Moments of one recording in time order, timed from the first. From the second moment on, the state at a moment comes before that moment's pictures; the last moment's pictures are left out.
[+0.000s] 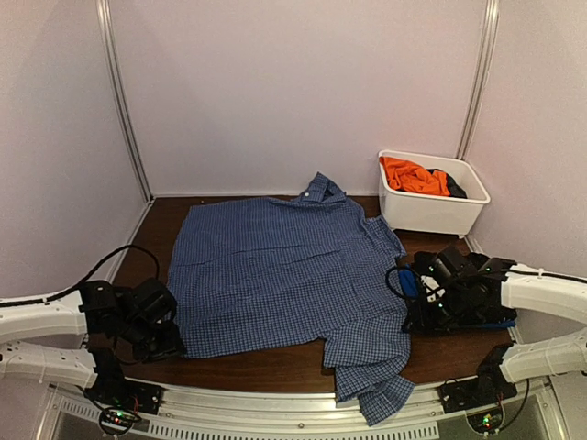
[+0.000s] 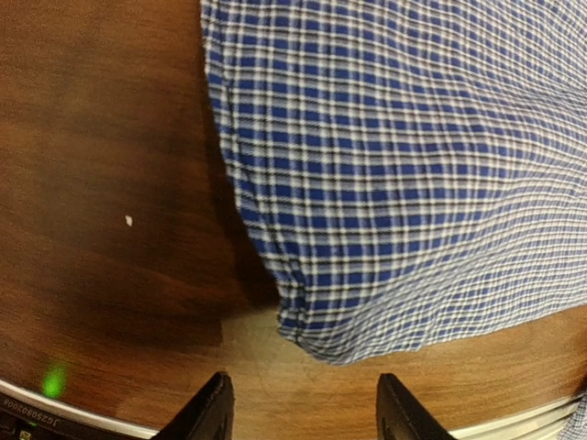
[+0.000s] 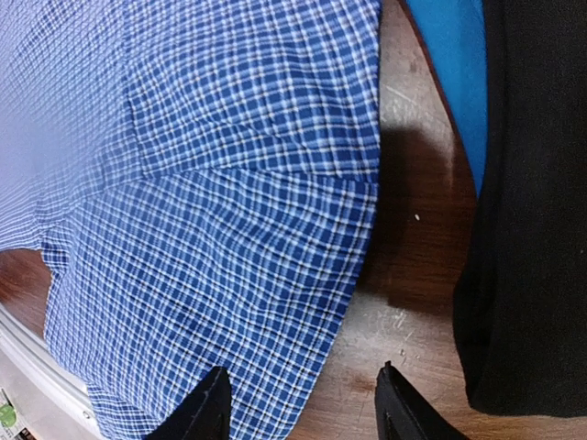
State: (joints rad) left arm -0.87 0.89 0.46 -0.87 -0.05 -1.19; right arm 0.60 1.06 0.57 -0.71 -0.15 0.64
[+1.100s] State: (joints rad) left arm -0.88 0.88 0.40 -0.76 -0.05 -1.26; right arm 0.61 0.97 0.43 -0.44 -0.37 0.74
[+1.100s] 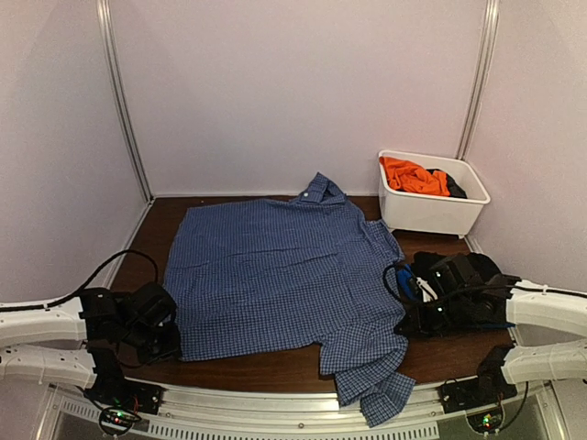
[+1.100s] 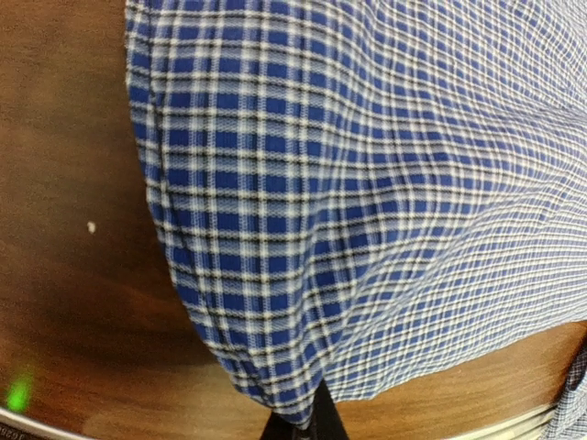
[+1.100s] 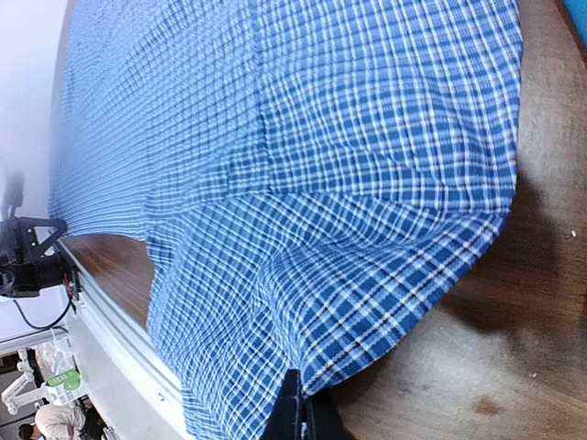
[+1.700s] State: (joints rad) left arm -0.75 0.82 0.54 -0.87 -0.06 -1.20; right arm 0.61 0.89 0.59 -0.44 -0.36 0.72
